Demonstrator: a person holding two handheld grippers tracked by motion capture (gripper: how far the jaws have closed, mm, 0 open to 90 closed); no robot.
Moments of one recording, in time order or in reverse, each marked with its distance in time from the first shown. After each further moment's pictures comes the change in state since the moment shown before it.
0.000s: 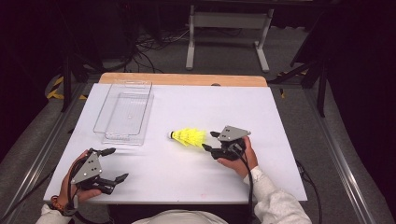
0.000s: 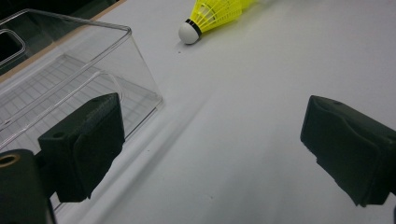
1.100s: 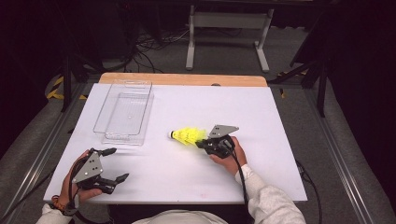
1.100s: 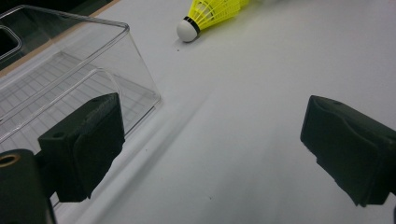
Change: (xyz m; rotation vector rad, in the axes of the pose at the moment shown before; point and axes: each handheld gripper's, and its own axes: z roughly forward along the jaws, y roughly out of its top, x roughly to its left) left arm 0.000 0.000 0.003 0.004 -0.008 -0.008; right arm -0.001 -0.004 0.041 0.049 0.129 0.081
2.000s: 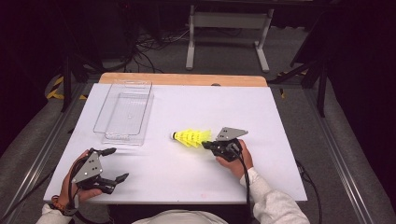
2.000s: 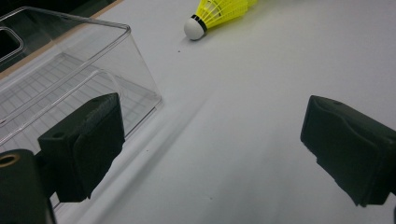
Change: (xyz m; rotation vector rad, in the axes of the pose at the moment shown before) left arm 0.000 0.000 -0.001 -0.003 0.004 -0.001; right arm 0.004 -0.007 -0.024 -0.039 -0.027 0.016
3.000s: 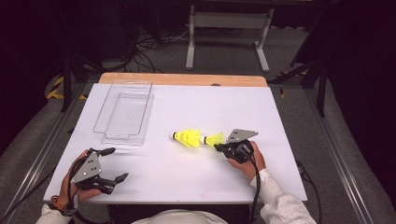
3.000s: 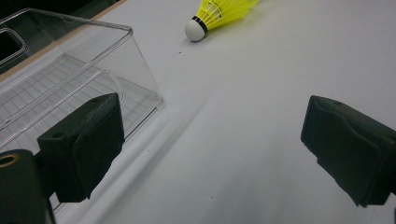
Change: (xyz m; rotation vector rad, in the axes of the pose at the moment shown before) left arm 0.000 0.000 -0.002 -0.006 0.002 0.003; right arm -0.014 -0.017 -0.027 0.086 -0.050 -0.002
